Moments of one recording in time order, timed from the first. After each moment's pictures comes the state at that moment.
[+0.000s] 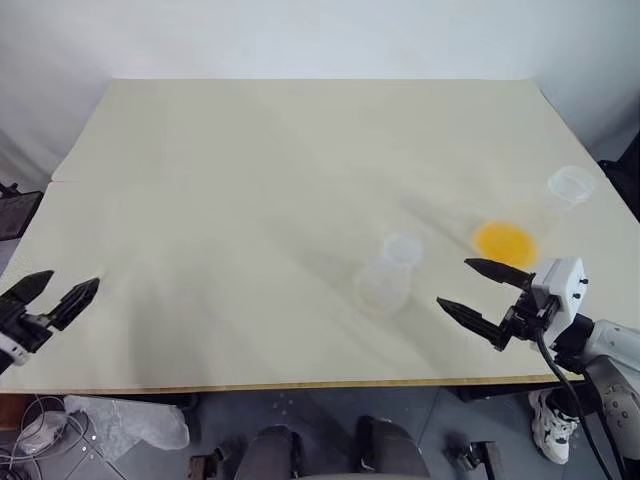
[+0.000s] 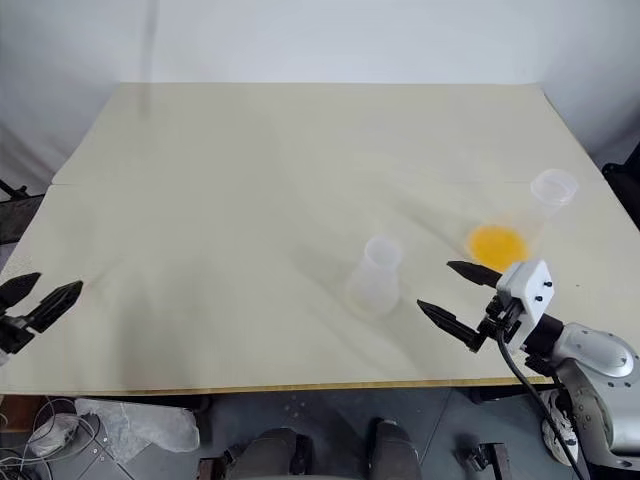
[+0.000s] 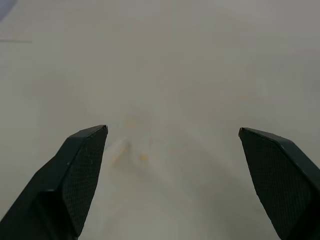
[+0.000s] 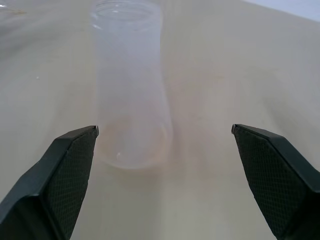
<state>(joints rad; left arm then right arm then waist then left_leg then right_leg) 0.17 0.70 0.86 -0.07 -0.60 0.51 -0.72 0.08 -0.71 -0.33 -0.35 0.58 0.27 0.93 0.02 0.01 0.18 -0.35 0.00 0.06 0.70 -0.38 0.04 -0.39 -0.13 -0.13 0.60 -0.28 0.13</state>
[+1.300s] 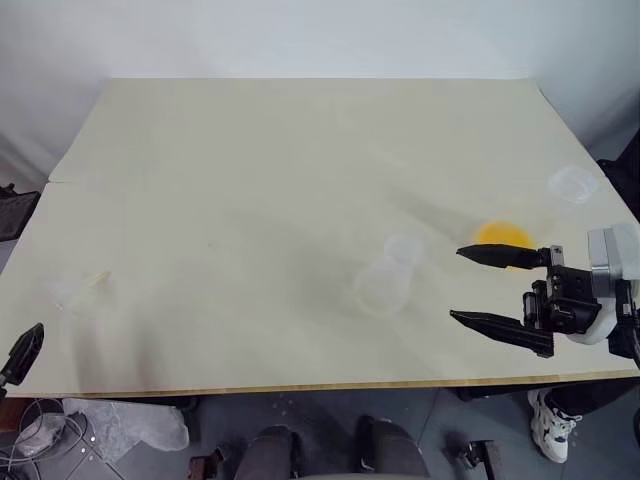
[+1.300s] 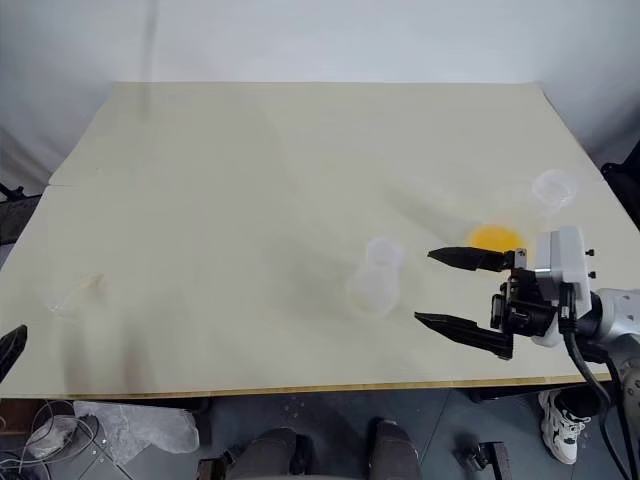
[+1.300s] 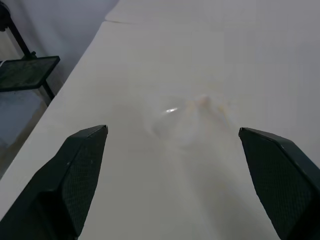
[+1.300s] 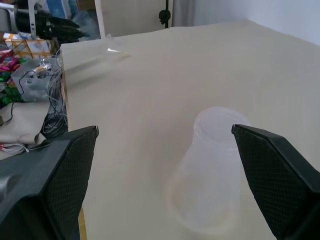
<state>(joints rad) 0.43 0.51 0.98 -0.16 -0.63 0.33 -0.59 -0.03 -0.90 -0.44 -0.47 0.89 0.46 1.16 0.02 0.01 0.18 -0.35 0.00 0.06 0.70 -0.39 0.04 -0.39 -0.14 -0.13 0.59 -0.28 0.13</state>
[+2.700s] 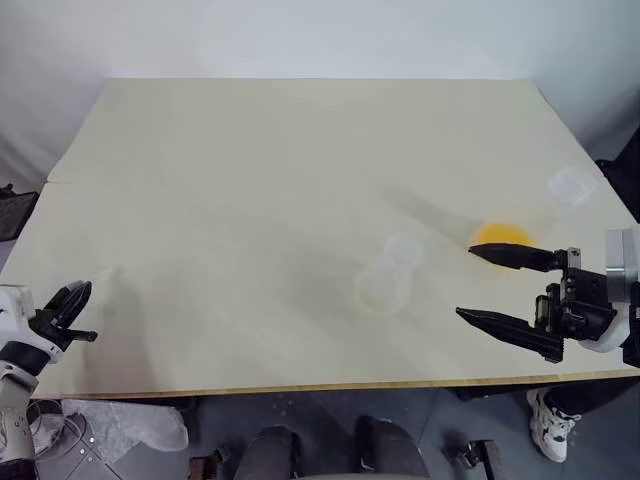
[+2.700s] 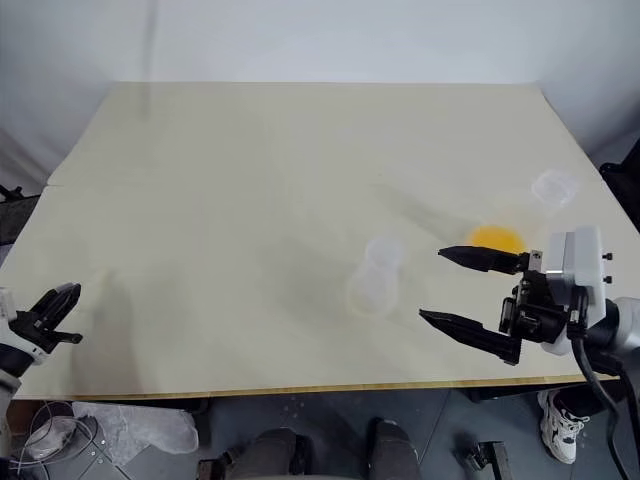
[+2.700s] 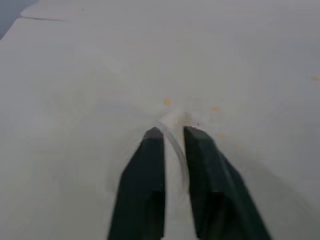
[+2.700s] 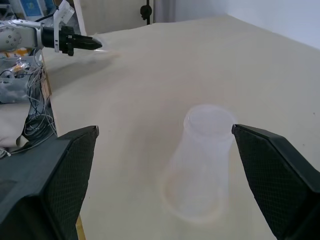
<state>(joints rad) 0.03 0.64 0.67 0.23 -0.48 0.15 -0.63 0.05 -0.90 -0.55 -0.56 0.93 0.53 1.06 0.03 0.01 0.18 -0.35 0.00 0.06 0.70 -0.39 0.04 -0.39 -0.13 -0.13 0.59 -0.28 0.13</state>
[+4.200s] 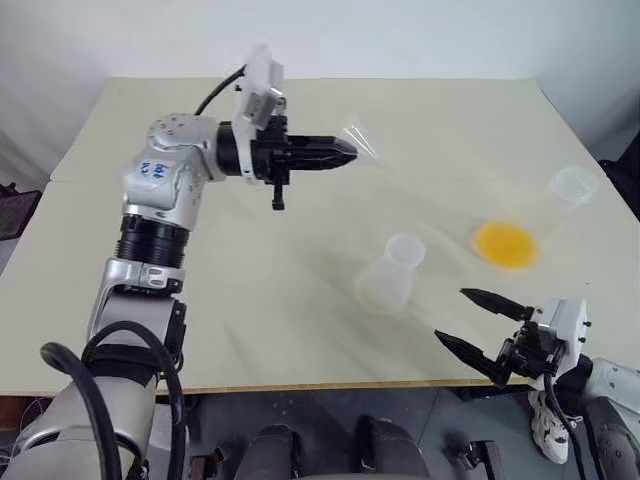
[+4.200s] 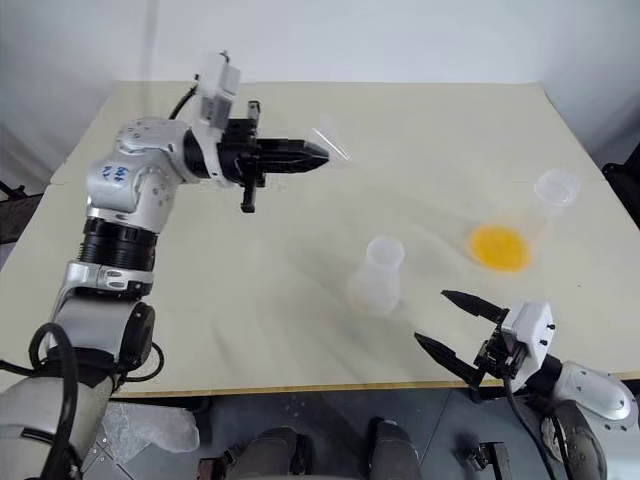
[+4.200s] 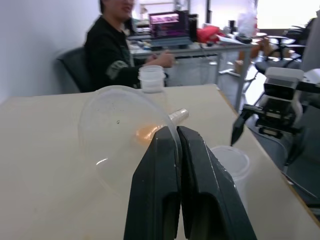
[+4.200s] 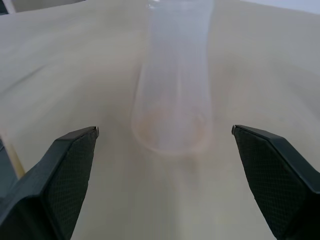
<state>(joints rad) -1.19 0.43 -0.10 0.48 -0.43 0.37 -1.31 0.26 -0.58 -0.35 -0.39 0.58 0.11 0.99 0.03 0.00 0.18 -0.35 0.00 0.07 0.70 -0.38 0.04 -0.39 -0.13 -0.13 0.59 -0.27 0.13</state>
